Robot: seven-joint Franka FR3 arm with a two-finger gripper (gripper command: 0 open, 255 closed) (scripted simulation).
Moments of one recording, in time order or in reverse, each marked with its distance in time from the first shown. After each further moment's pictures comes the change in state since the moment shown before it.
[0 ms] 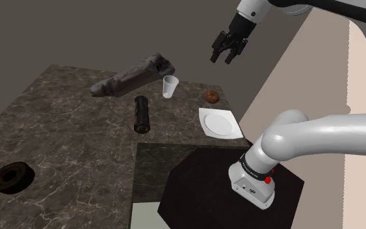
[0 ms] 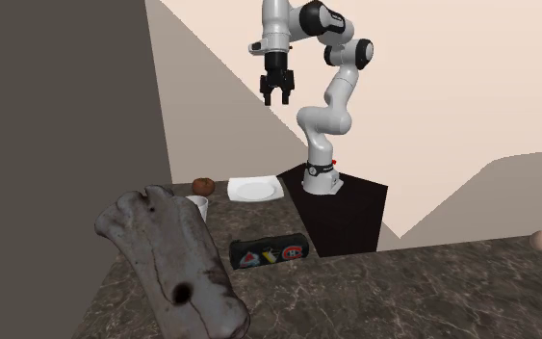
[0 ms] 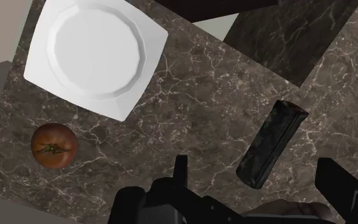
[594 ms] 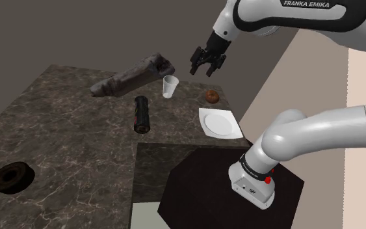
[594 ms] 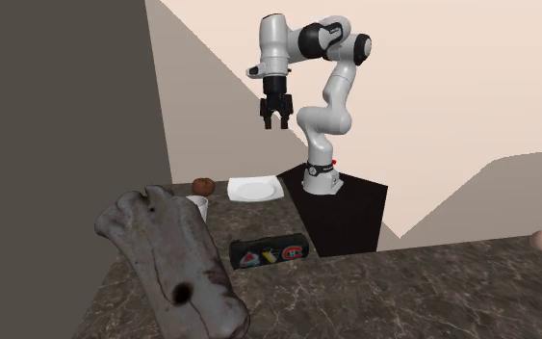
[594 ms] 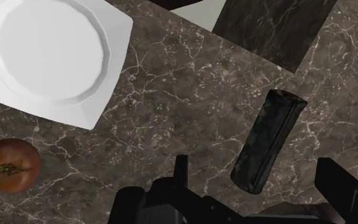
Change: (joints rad) arm 0.016 0.125 0.065 -0.108 0.079 0.241 0.092
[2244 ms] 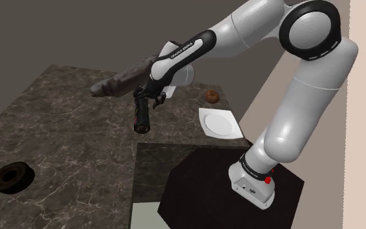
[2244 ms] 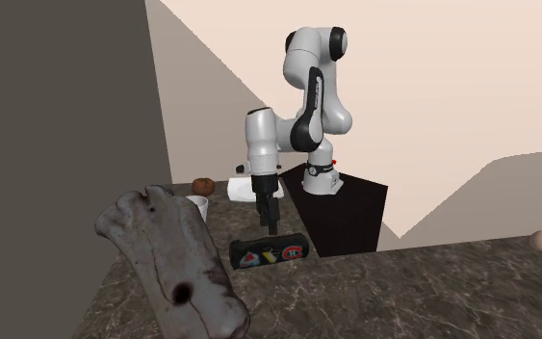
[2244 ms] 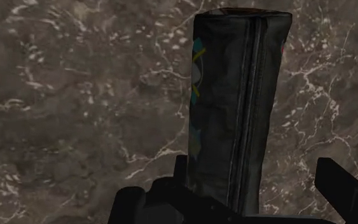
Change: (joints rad) arm 0.101 0.903 0.155 0.201 0.248 0.773 0.212
